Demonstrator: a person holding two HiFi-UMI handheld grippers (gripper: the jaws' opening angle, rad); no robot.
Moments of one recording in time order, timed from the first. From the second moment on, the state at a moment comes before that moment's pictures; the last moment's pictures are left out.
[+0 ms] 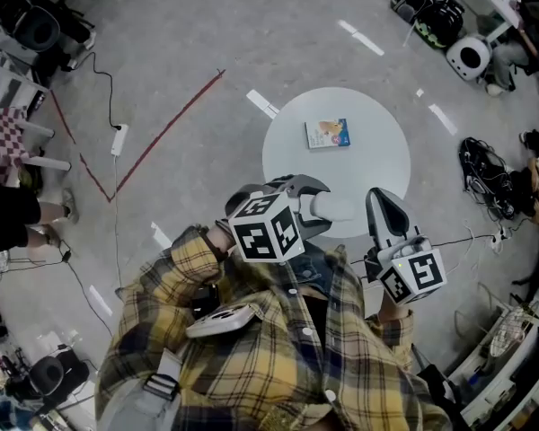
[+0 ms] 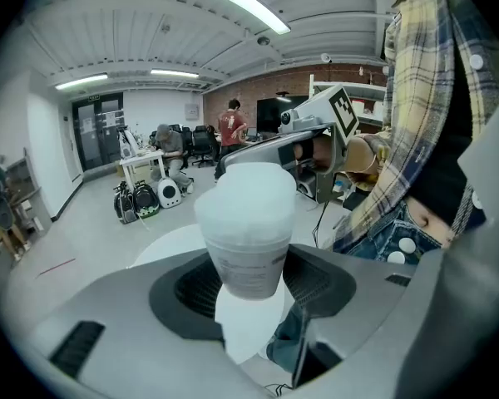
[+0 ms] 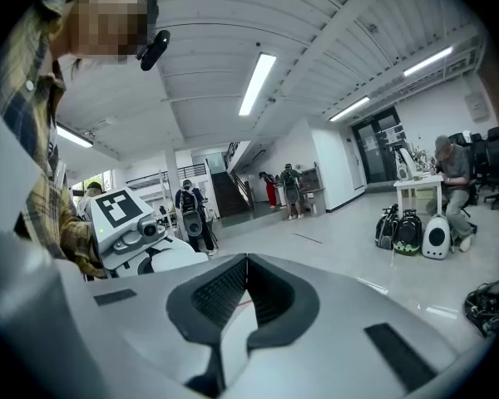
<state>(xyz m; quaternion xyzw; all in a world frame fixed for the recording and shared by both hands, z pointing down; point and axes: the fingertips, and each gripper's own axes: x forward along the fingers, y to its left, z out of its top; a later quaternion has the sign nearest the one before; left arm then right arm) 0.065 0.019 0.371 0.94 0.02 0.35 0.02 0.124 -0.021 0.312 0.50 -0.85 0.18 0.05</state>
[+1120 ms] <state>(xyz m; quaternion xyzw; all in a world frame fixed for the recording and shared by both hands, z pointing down) 0.065 0.023 0.365 0.93 0.04 0.35 0.02 0.067 -0.002 0.244 0.28 -0.96 0.09 0.00</state>
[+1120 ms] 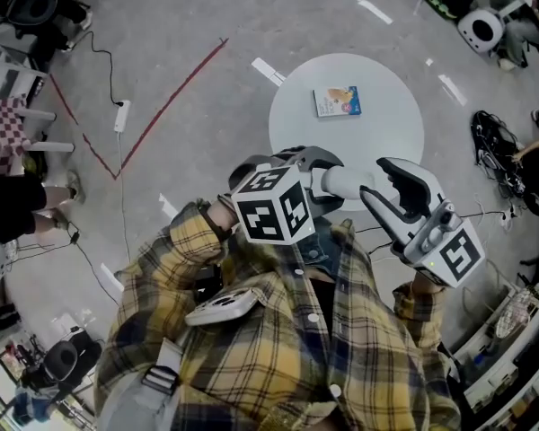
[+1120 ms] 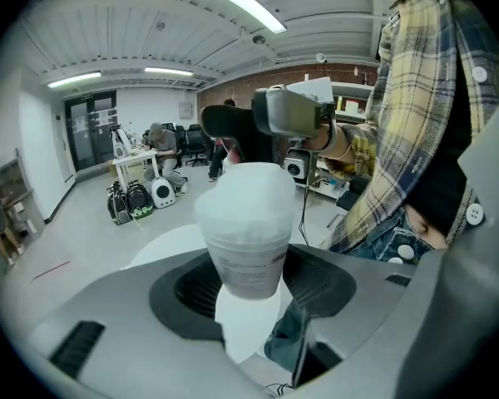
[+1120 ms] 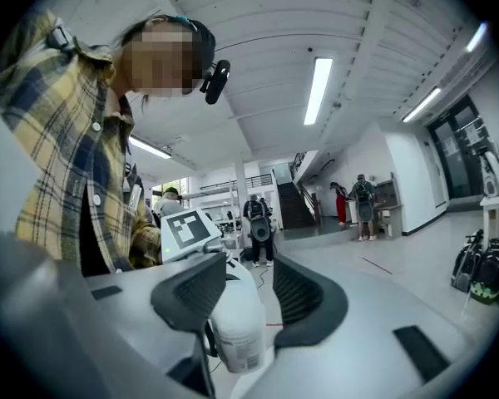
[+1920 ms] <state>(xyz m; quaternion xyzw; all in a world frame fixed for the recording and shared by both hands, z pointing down) 0.068 0.037 0.367 0.93 0.06 0.35 0.02 0.042 0.022 0.282 0.17 -0.98 0.09 0.10</state>
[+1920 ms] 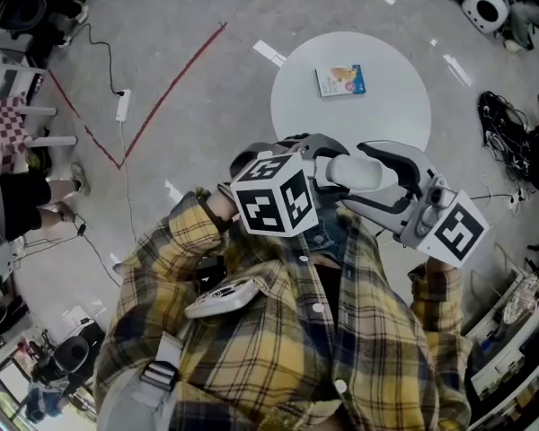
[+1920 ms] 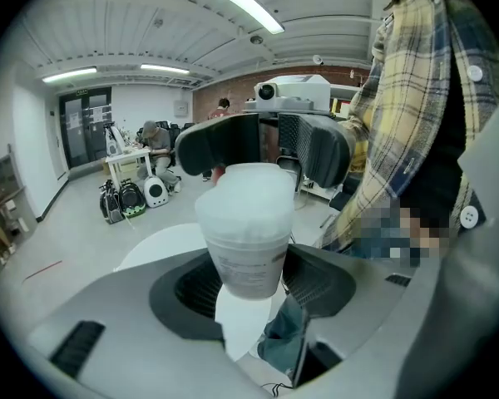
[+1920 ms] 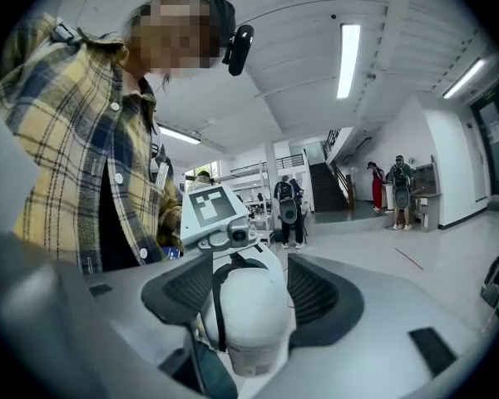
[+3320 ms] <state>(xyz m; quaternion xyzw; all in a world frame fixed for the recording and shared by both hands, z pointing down) 0.066 0.056 0.367 0.93 0.09 0.37 0.03 0.028 0.037 0.302 0.15 -0.98 0.07 0.12</state>
